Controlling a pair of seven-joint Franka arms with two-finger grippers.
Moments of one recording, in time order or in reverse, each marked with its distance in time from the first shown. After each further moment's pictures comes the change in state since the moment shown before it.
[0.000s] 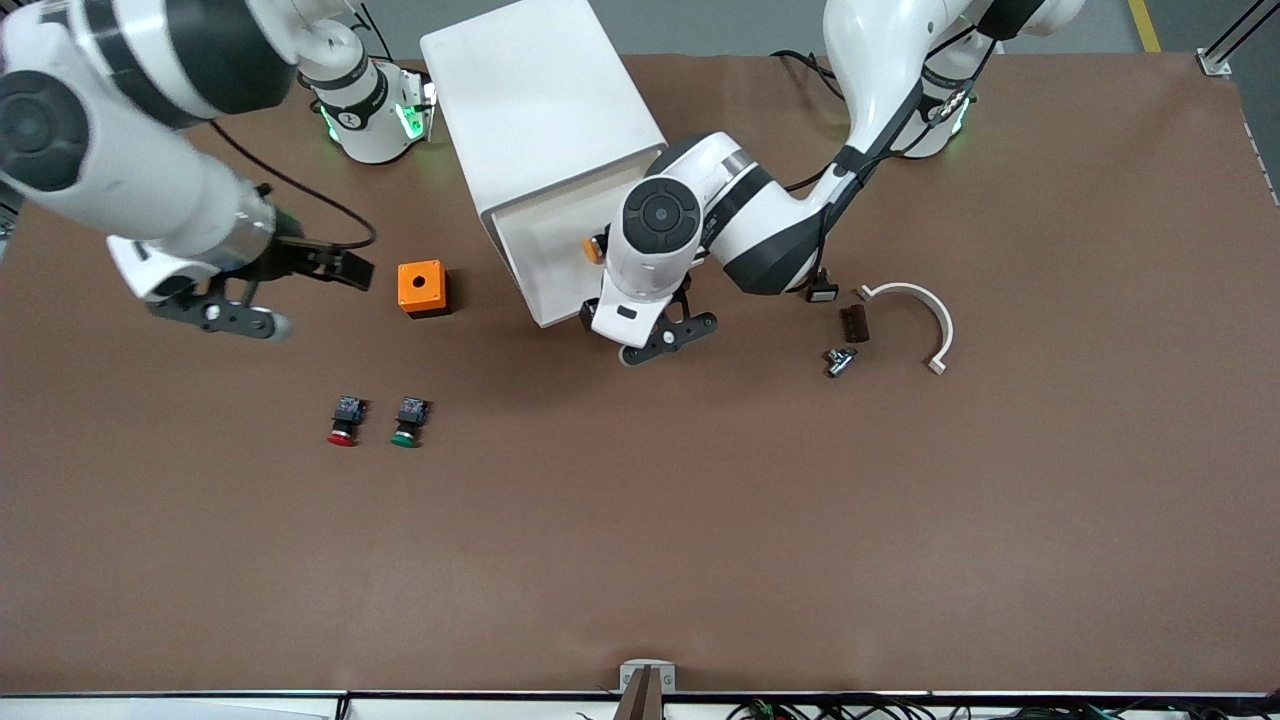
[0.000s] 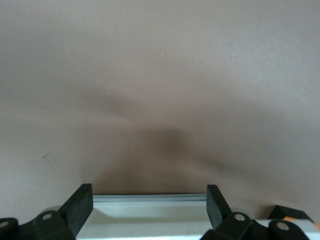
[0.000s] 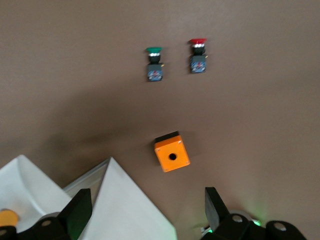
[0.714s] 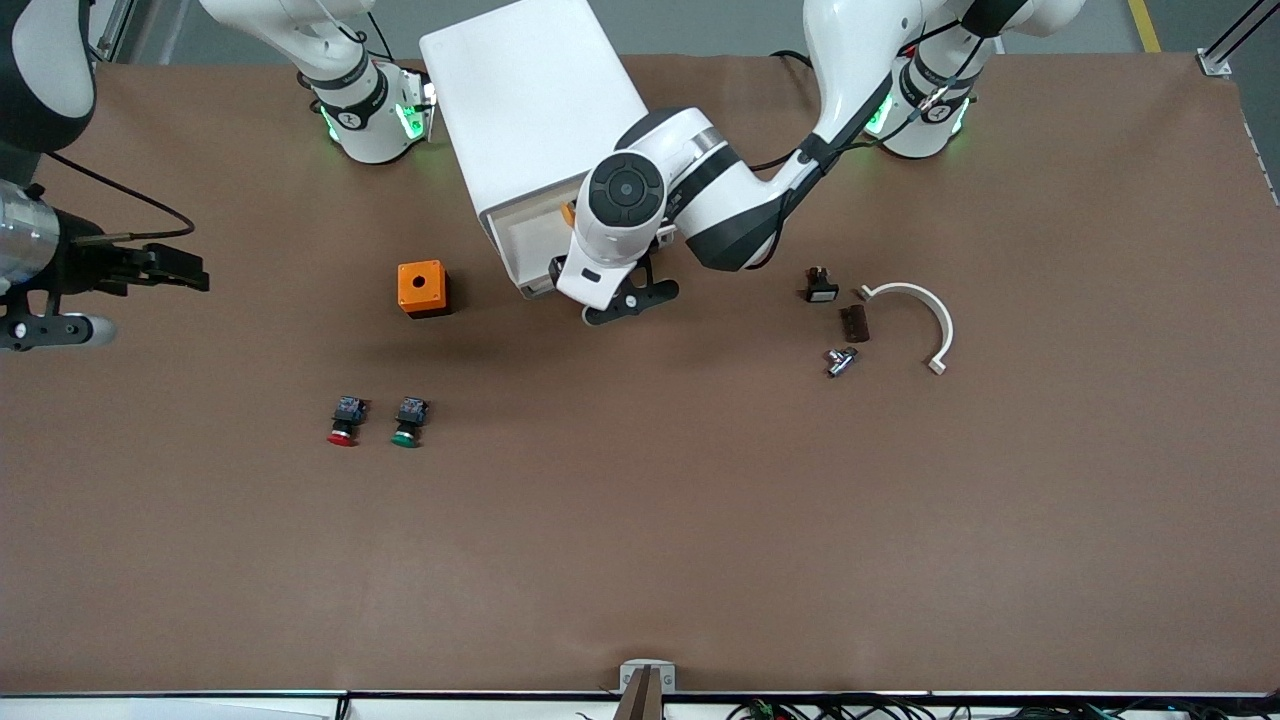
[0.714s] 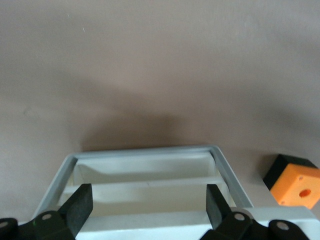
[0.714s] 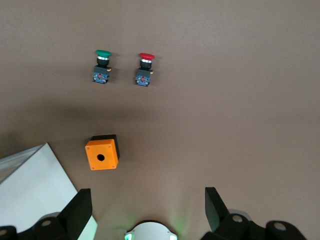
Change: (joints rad) left arm -0.023 0.000 -0.067 -0.027 -0.086 0.000 0.000; right arm -0.233 0.000 0.000 0.043 -0.092 -0.055 -0.481
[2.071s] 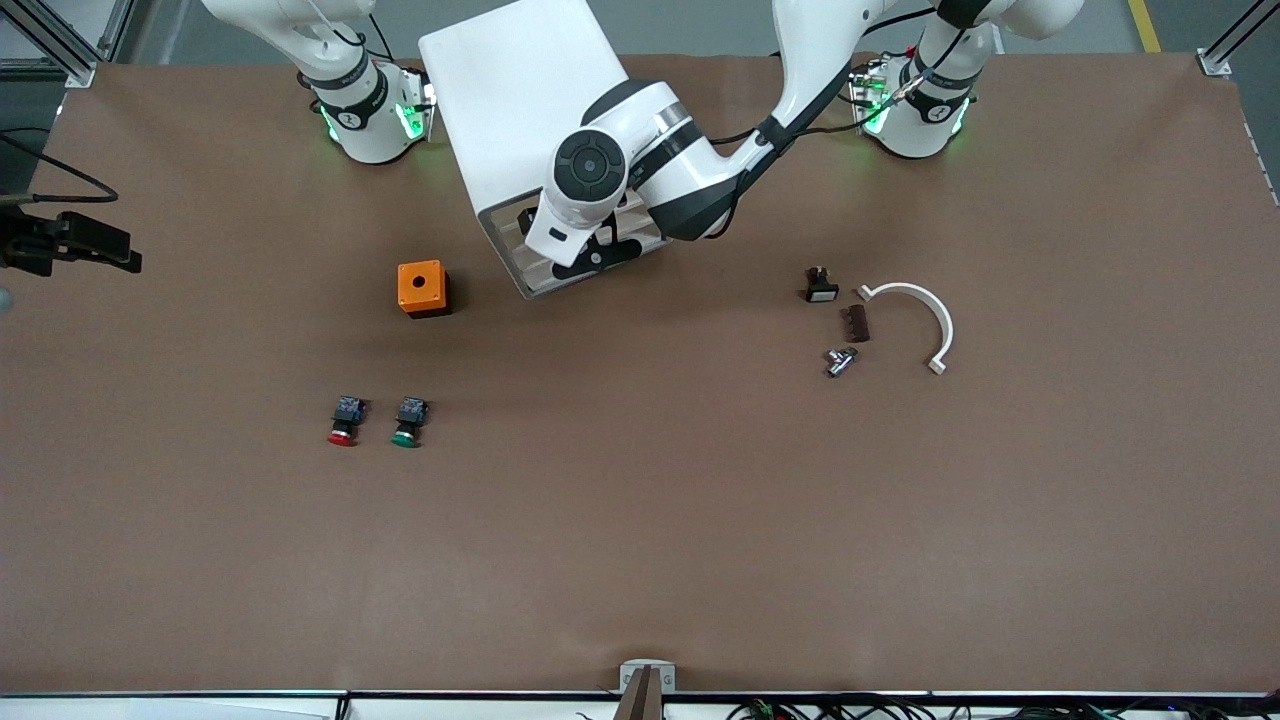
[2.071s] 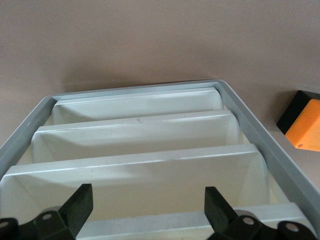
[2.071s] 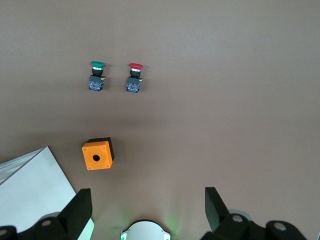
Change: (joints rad) left arm -0.085 0.000 -0.001 -0.038 -0.128 0.001 0.000; right arm -0.057 0.001 0.009 0.129 -0.002 -0.083 -0.014
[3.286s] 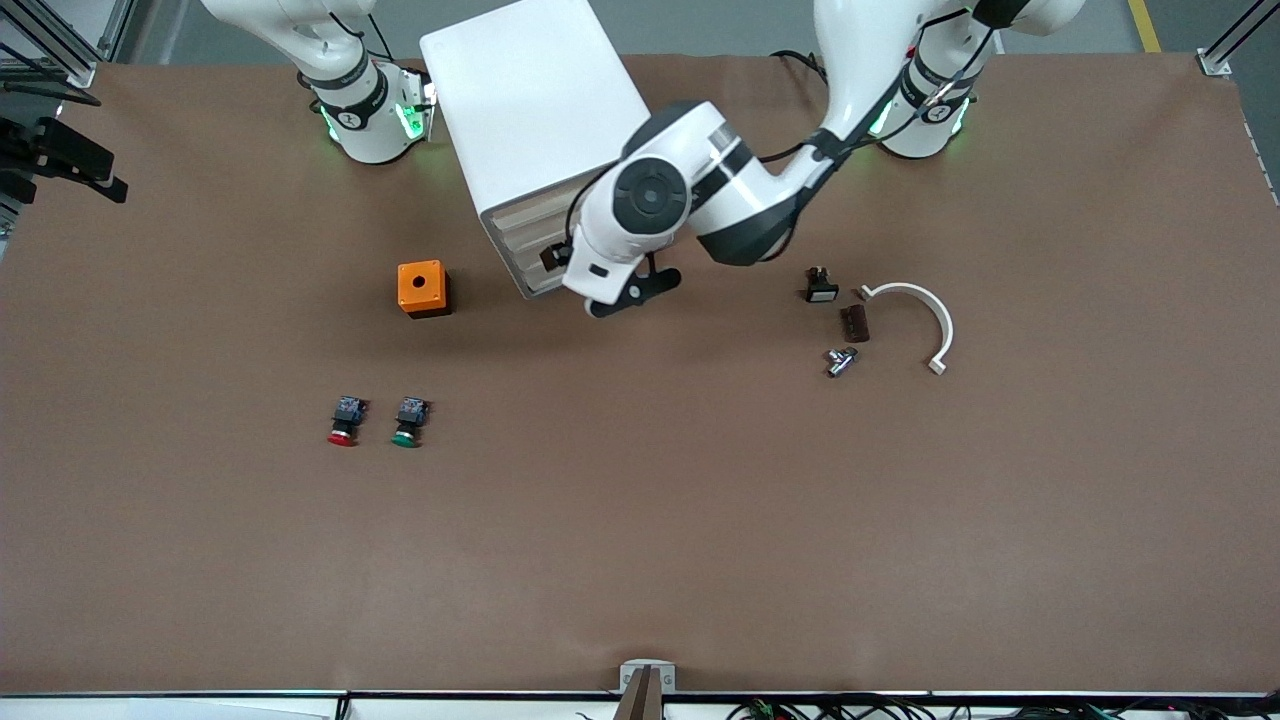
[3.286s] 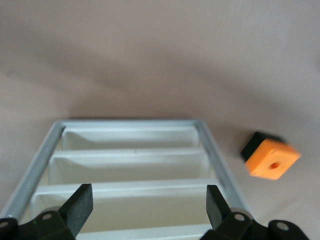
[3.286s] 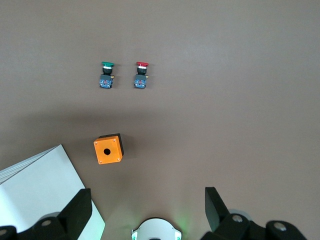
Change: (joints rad) left arm 0.155 -0.054 0.001 0.016 -0.016 0.001 0.000; right arm 0.013 -0.230 0.006 -0.185 0.001 0.047 0.067
